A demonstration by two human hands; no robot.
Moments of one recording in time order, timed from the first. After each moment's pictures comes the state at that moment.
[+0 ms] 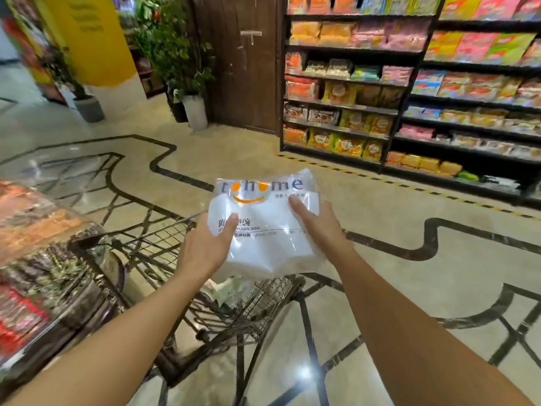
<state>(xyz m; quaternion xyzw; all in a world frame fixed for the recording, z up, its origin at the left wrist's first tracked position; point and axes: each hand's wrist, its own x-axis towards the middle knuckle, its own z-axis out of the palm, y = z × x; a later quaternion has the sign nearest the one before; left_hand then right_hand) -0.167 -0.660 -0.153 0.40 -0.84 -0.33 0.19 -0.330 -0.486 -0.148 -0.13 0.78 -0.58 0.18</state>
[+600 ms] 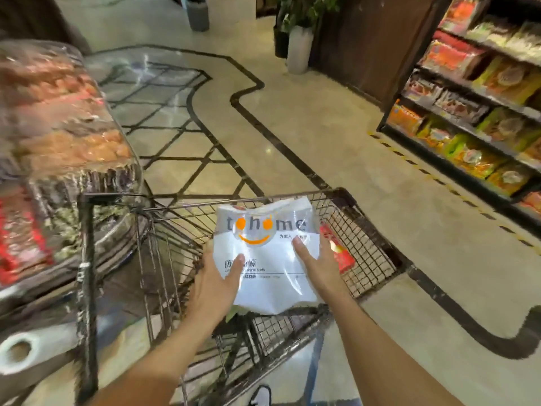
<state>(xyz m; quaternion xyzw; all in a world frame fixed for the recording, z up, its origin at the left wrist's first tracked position) -0.238 -0.771 -0.314 0.61 -0.65 -0.42 0.19 -0.453 -0.696 -0.312 -0.29 0.76 -0.47 0.36</state>
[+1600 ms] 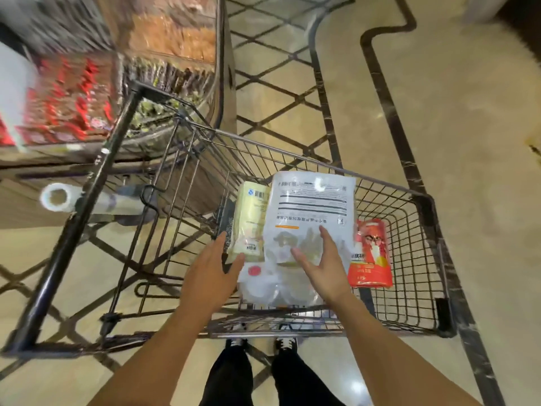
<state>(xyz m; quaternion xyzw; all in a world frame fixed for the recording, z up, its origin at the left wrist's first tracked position) -0.274 -0.701 -0.394 0.76 -0.56 -0.32 0.08 -0.524 -0.722 -0.408 -0.47 0.68 -0.25 0.50</state>
